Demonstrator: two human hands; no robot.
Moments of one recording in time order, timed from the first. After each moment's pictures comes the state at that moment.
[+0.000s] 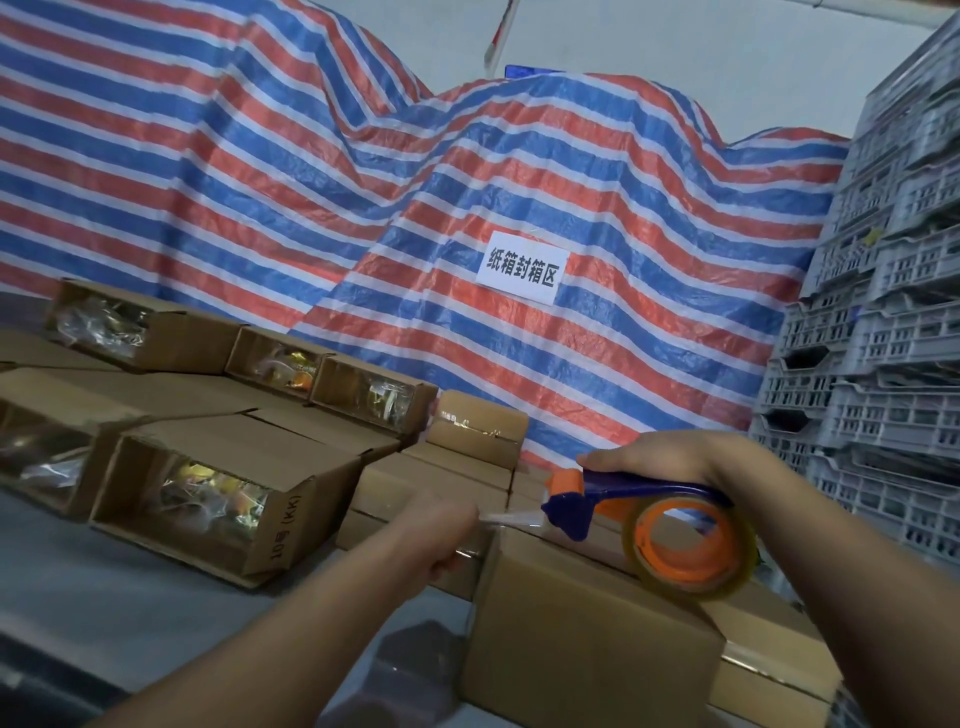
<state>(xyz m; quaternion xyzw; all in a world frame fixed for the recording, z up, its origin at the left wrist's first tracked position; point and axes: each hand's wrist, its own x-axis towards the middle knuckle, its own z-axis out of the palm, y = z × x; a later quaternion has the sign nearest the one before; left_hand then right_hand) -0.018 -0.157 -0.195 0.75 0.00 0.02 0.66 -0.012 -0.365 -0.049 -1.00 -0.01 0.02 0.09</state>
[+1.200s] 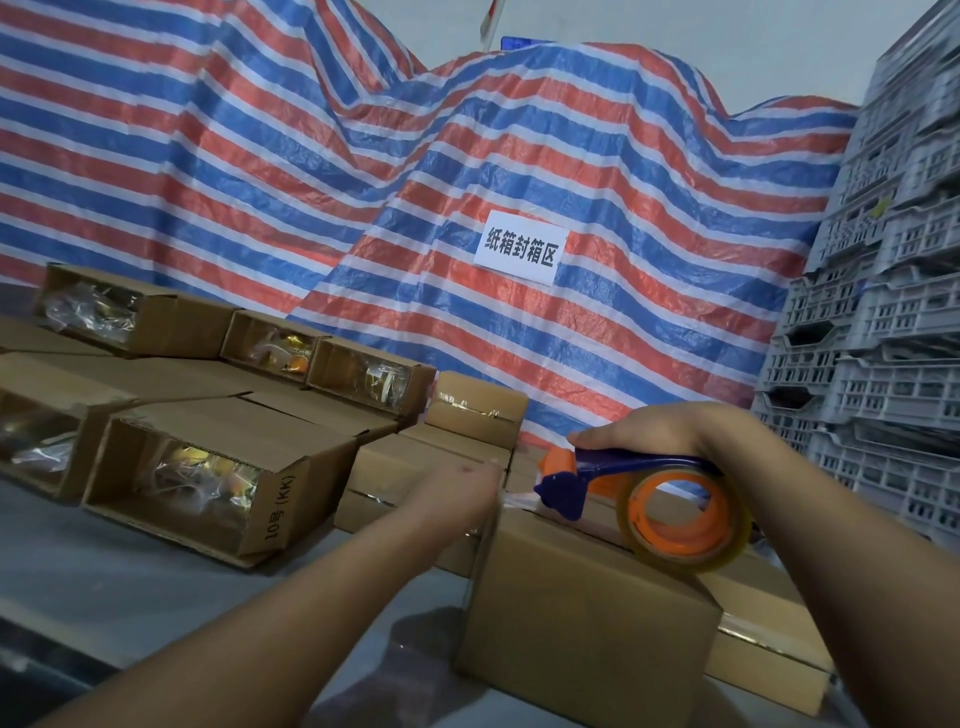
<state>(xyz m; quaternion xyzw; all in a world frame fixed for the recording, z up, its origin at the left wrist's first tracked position) -0.026 -0.171 -0.186 0.79 -0.05 0.09 0.60 -0.007 -0.360 -0.051 -0.99 0.00 0.06 0.10</state>
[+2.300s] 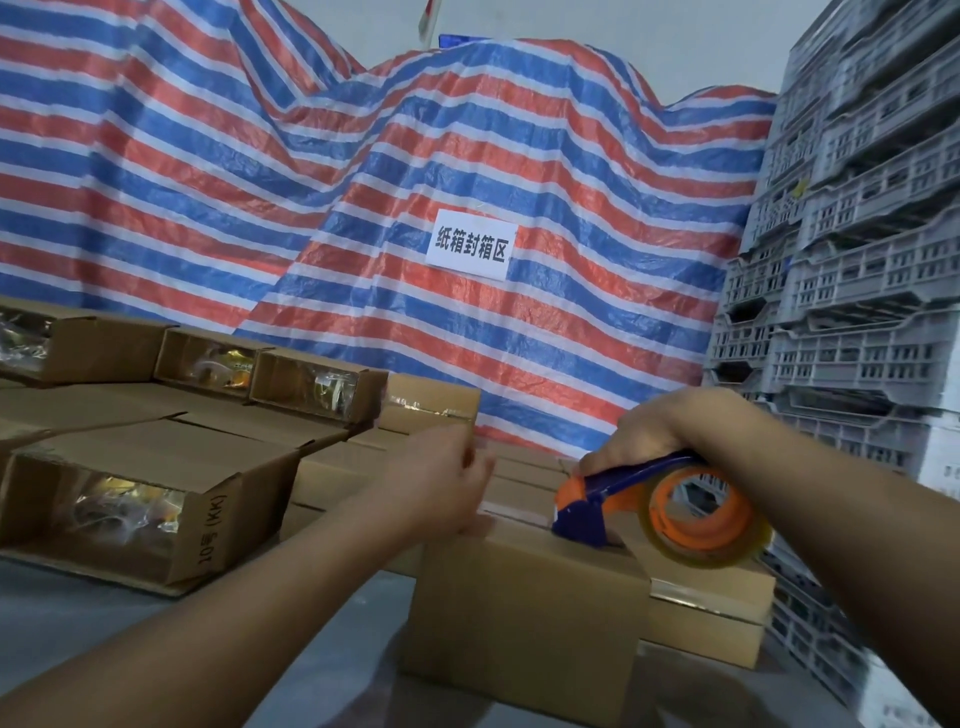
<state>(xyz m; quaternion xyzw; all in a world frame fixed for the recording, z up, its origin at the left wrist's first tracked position) -0.032 -0.193 -0.165 0.88 -0.20 0.25 0.36 -0.021 -0.406 -0.047 -0.99 0.11 0.06 -0.05</state>
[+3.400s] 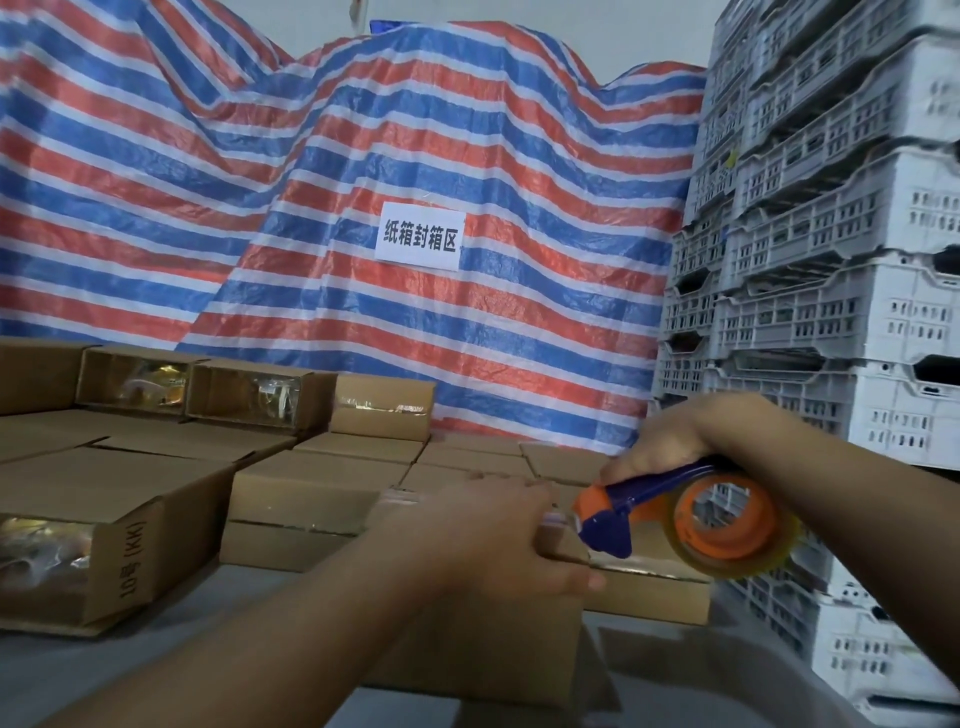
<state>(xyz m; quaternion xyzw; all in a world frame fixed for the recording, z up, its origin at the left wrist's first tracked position) -0.052 -0.272 -0.163 0.91 -0.38 0.15 0.07 -0.044 -0.487 -0.061 -0.99 0.10 0.08 -0.04</state>
